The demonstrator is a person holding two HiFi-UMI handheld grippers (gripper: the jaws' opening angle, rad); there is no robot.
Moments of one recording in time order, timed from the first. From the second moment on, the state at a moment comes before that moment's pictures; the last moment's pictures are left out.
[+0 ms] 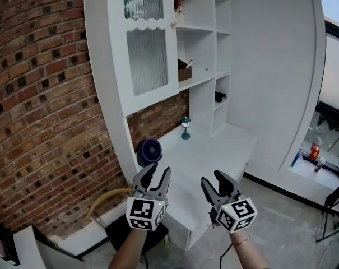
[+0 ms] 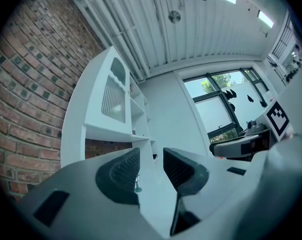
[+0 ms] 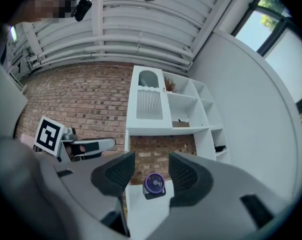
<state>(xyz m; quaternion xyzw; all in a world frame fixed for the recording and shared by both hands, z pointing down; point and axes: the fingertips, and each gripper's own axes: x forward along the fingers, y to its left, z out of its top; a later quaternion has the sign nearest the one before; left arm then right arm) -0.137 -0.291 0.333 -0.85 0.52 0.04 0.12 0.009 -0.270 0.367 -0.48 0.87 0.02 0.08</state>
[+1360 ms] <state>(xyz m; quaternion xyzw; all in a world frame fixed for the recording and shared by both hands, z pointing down) -0.100 -0.490 0.068 -0.73 0.59 0.05 0.35 -0.008 -0.491 0.158 -0.35 0.90 0.18 0.17</state>
